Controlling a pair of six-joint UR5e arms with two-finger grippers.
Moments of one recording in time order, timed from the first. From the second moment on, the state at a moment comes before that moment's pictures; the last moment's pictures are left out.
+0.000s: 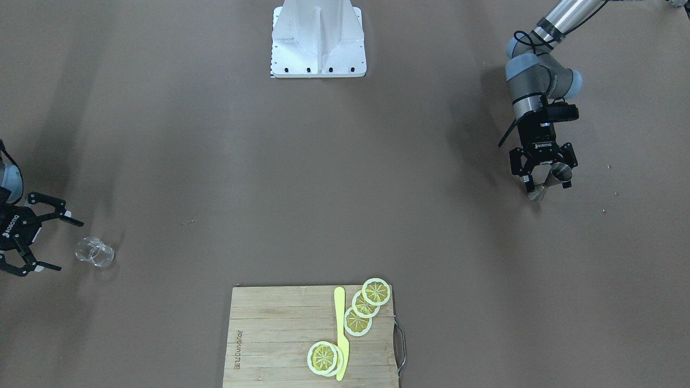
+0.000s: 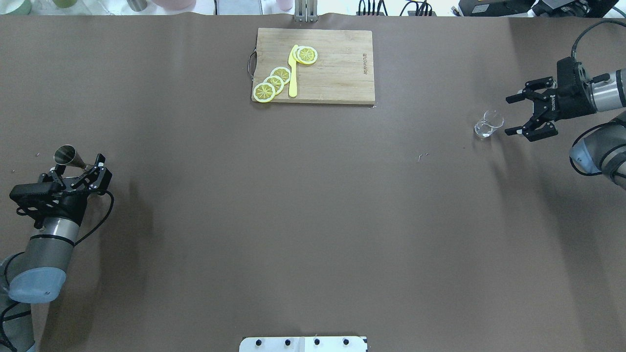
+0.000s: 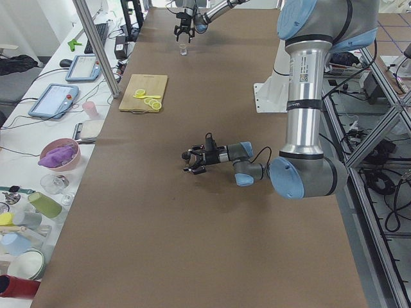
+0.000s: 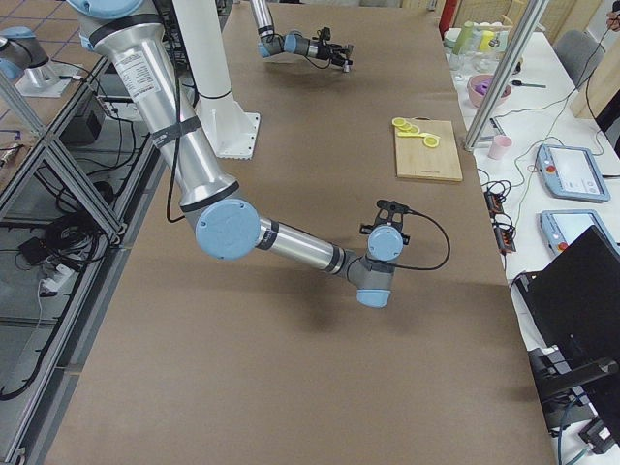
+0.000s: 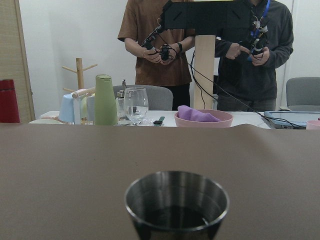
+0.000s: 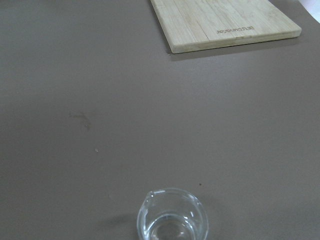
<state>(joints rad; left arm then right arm) -0.32 -1.55 -1.39 -2.82 -0.47 -1.30 1.14 -1.12 0.71 0.23 2.54 0.00</state>
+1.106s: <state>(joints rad) -0.33 -1.55 -1.40 -2.82 -0.49 -1.29 1.14 -1.04 0.60 0.23 2.58 -0.10</state>
